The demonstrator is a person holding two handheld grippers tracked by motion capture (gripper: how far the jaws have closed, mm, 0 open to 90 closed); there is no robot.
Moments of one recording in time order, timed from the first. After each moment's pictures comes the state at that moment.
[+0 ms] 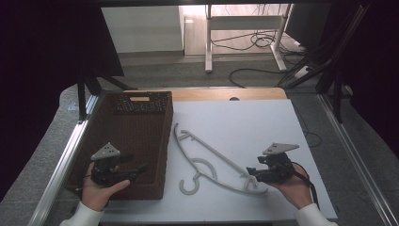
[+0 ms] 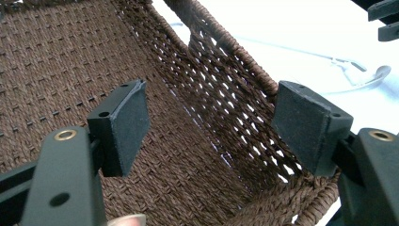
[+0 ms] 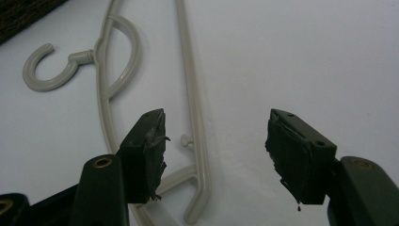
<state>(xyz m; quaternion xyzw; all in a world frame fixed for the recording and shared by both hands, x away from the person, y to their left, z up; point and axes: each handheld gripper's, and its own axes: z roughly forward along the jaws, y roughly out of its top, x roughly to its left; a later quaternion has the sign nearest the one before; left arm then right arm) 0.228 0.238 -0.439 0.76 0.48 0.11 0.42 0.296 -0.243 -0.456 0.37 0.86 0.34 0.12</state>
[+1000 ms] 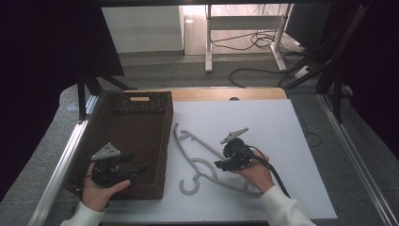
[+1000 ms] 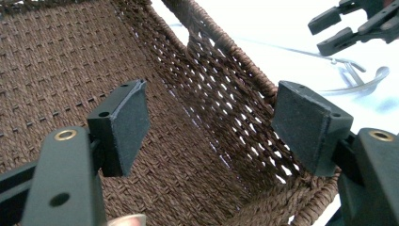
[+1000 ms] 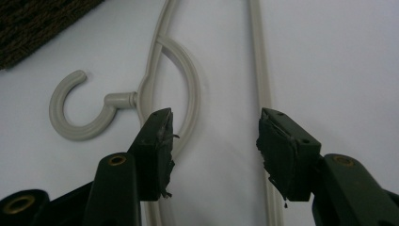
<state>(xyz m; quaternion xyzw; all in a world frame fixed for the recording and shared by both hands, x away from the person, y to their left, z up) 0.227 0.237 -0.438 0.76 0.48 0.11 0.42 0.340 -0.137 -0.466 0.31 0.91 0.28 0.06</state>
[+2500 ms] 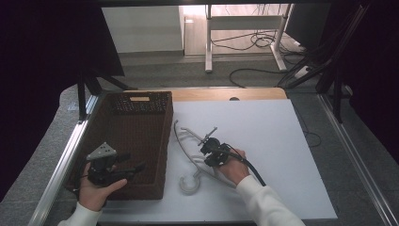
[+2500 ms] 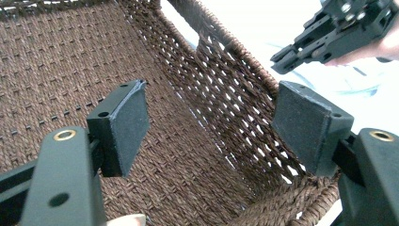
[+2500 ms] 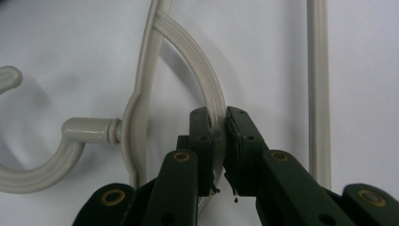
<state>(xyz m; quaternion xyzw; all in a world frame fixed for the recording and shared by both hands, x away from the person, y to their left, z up) 0.226 0.245 -0.437 0.75 0.48 0.12 0.43 0.359 -0.079 -0.491 0.29 0.93 0.19 0.08</state>
